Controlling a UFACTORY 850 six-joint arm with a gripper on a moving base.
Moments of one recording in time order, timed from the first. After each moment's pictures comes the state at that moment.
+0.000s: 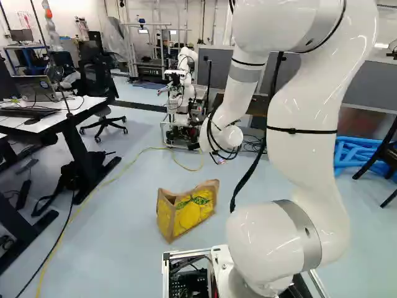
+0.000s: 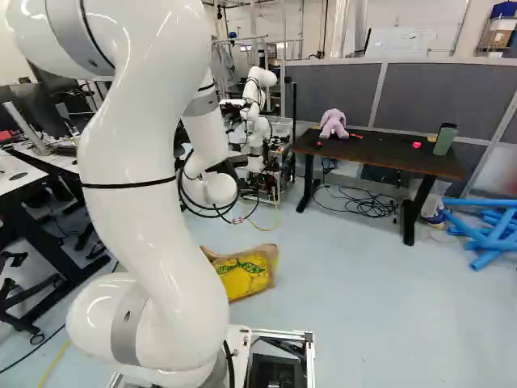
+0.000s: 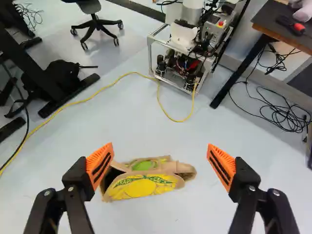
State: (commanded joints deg) arm 1.6 -23.1 -33.8 -15.0 37.9 0.0
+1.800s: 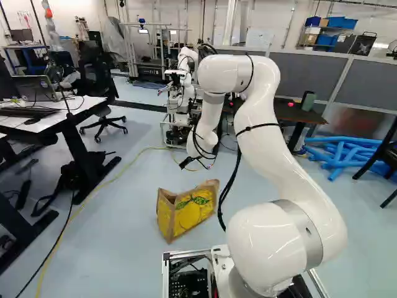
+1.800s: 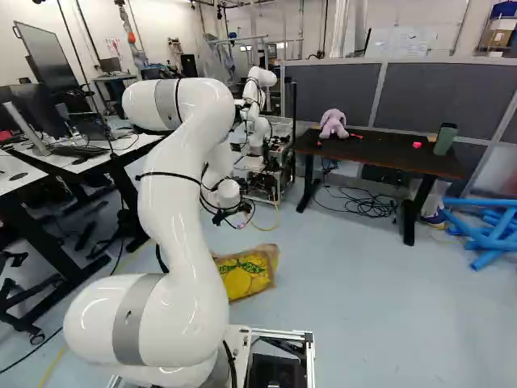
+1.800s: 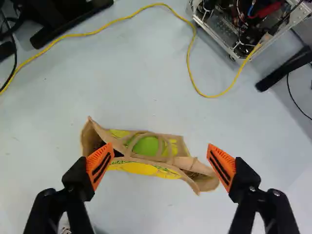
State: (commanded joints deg) arm 5.9 -52.0 -60.1 -25.6 21.8 -0.1
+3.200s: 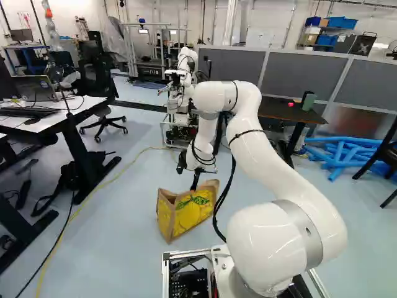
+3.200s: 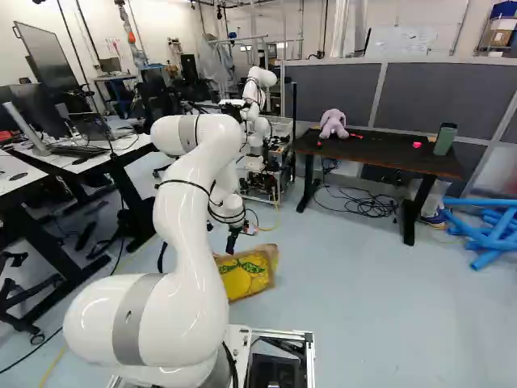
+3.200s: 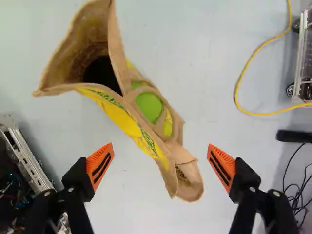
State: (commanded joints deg) arm 5.9 -66.4 -70.3 -29.6 9.6 -40.4
